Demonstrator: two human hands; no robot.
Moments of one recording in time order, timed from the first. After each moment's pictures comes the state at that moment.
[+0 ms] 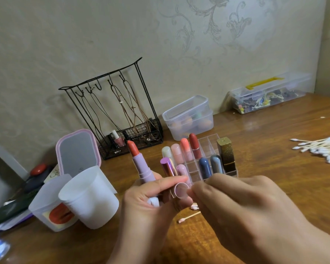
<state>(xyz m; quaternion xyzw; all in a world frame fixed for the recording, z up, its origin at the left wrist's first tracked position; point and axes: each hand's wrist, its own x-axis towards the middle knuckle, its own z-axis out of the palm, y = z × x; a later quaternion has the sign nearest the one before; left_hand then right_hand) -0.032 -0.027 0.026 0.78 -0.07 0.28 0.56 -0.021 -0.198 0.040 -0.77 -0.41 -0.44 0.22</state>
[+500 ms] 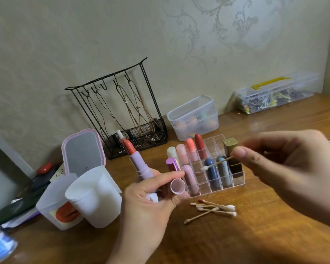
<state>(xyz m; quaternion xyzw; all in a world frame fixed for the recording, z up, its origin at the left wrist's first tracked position) -0.039 -0.019 0.043 0.84 -0.04 0.27 0.47 -0.001 -0.236 0.067 -0.76 -0.27 -0.21 0.55</state>
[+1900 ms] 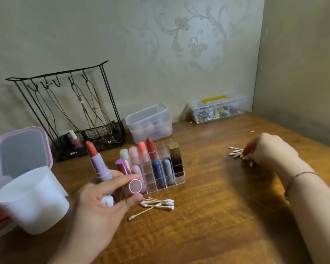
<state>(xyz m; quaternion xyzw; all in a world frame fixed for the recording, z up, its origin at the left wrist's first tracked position) -0.042 -0.029 0.036 0.87 -0.10 0.29 0.38 0.098 -0.365 0.031 -0.97 0.13 -0.05 0.18</state>
